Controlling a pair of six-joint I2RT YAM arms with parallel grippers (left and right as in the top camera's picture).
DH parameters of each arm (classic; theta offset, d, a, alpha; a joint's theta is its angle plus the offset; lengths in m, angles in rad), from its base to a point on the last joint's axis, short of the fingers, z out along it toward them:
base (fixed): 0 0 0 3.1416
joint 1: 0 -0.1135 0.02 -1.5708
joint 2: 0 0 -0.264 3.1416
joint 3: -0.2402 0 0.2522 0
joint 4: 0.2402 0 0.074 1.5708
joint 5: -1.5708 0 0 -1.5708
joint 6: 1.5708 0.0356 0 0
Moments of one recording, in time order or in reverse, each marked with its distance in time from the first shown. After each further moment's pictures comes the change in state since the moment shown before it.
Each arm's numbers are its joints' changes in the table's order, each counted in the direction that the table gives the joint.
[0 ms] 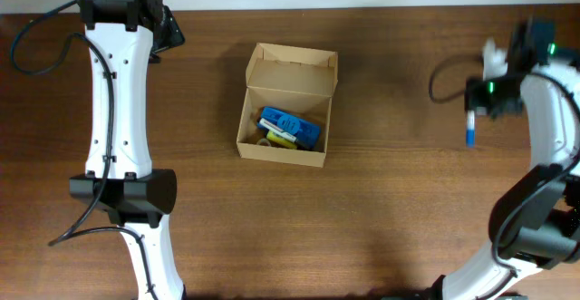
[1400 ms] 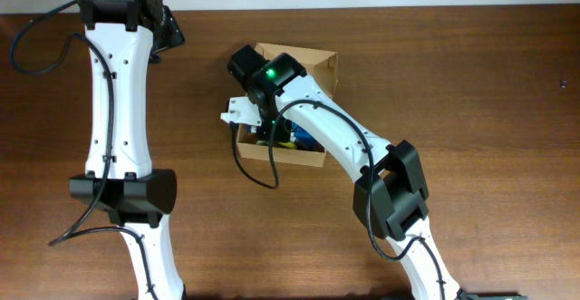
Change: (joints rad) left arm 0.000 0.000 0.000 0.000 0.000 0.000; right arm -0.958 -0.430 -0.417 0.132 -0.103 -0.604
